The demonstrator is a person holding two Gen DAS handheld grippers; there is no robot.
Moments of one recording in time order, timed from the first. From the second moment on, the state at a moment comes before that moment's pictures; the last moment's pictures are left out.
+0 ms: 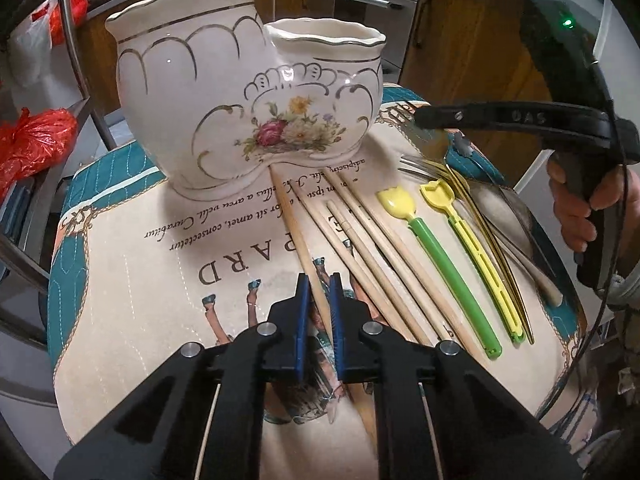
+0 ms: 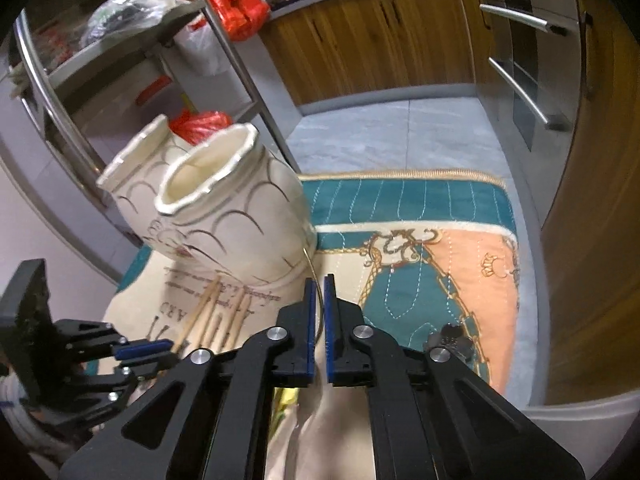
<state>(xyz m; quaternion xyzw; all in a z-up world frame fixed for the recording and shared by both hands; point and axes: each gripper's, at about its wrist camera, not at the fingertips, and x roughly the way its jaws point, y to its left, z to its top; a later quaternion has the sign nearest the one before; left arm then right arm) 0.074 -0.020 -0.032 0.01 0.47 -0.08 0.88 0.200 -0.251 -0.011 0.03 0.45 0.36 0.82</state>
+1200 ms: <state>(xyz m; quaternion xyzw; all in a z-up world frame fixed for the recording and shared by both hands) 0.039 -0.004 -0.015 0.06 0.42 -0.15 0.89 0.067 -0.268 0.125 -0.04 0.22 0.35 0.91</state>
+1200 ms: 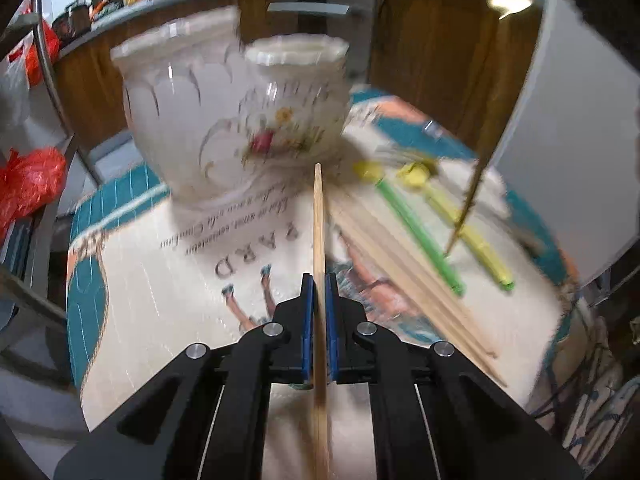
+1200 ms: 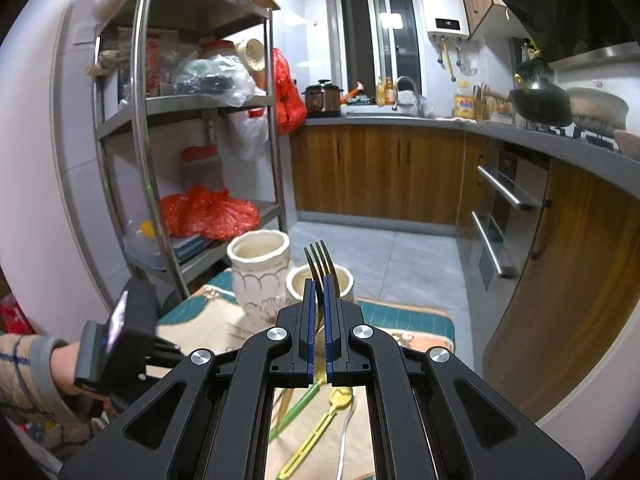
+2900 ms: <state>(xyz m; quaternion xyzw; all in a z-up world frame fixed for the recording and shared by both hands) 0.132 0.063 0.058 -0.02 0.19 -0.08 0.98 0.187 -0.196 0.107 -0.03 0.22 0.26 0.94</state>
